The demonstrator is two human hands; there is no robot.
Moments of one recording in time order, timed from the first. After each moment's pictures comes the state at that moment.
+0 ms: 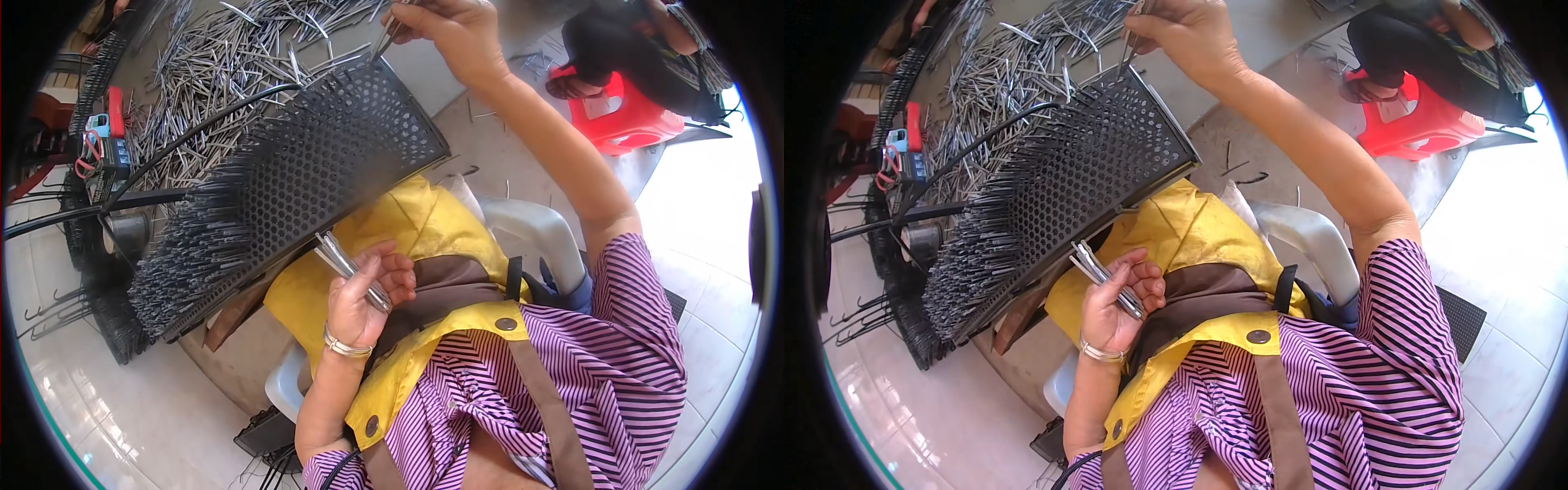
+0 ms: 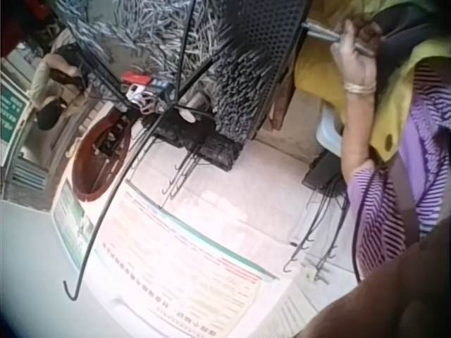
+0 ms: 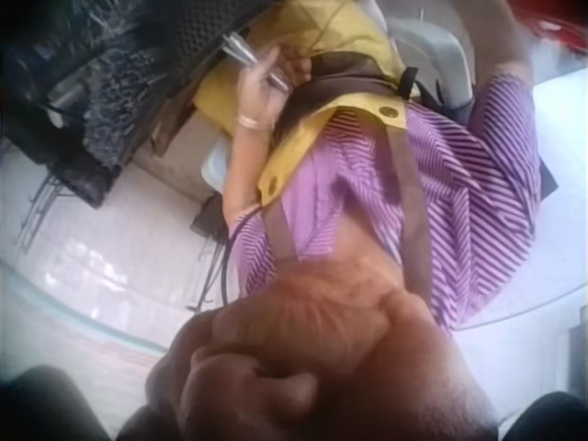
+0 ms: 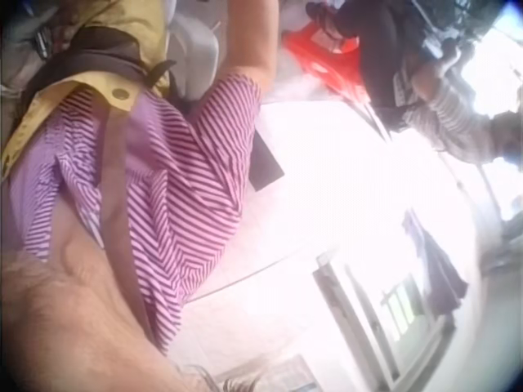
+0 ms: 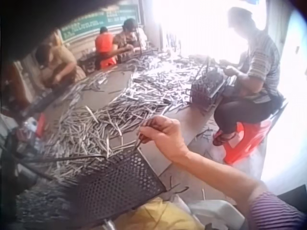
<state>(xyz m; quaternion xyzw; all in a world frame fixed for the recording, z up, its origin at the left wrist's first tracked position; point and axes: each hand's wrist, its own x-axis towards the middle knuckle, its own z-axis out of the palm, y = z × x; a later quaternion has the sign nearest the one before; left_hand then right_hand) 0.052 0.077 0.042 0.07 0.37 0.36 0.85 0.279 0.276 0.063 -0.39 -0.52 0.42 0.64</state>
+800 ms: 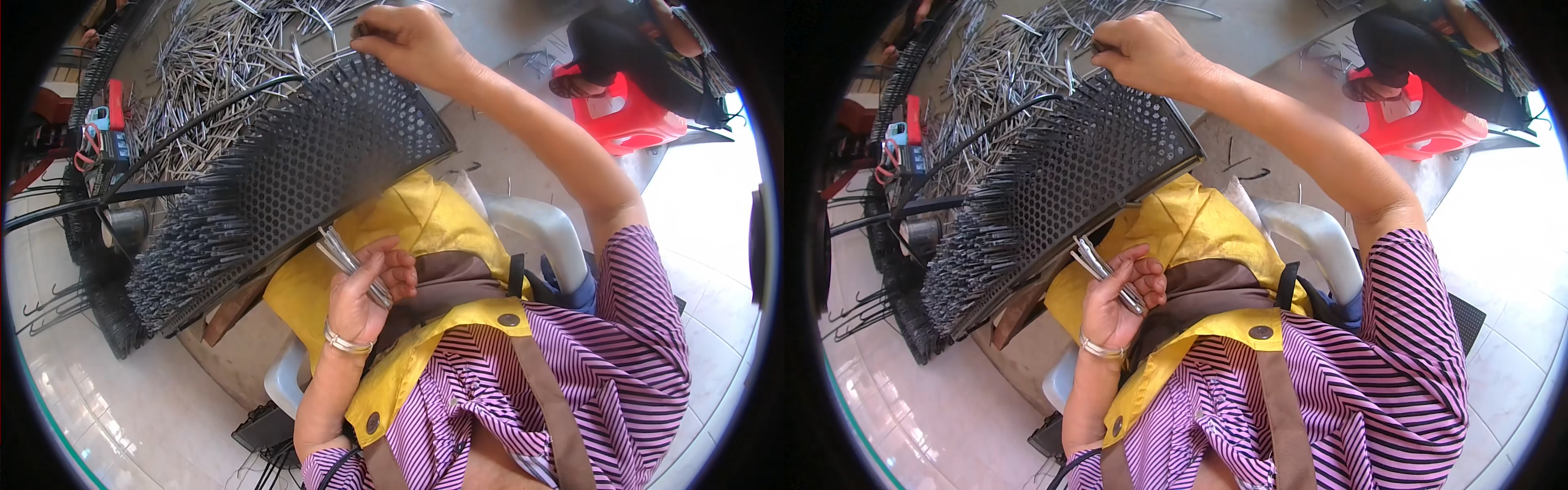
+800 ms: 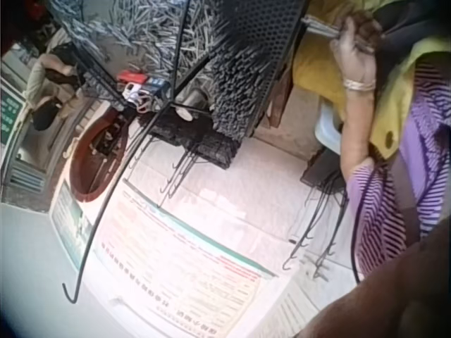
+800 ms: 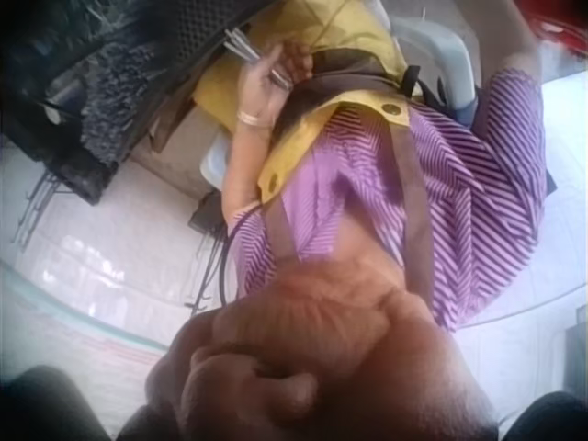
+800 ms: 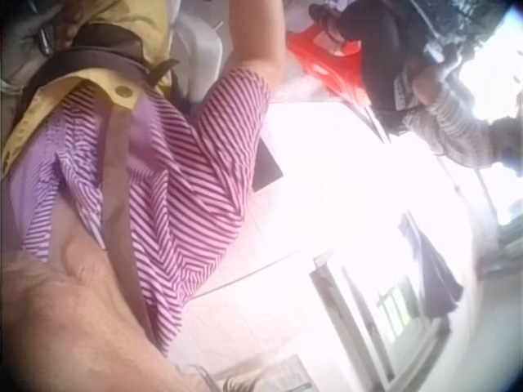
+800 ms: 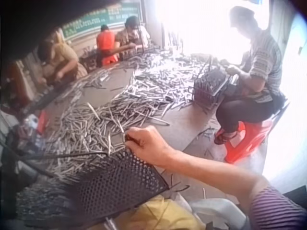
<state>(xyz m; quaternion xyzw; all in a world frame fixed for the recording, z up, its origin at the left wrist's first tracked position) 0.051 0.077 0.039 0.07 0.39 0.36 0.85 0.253 0.280 0.061 -0.40 -0.78 0.15 0.46</state>
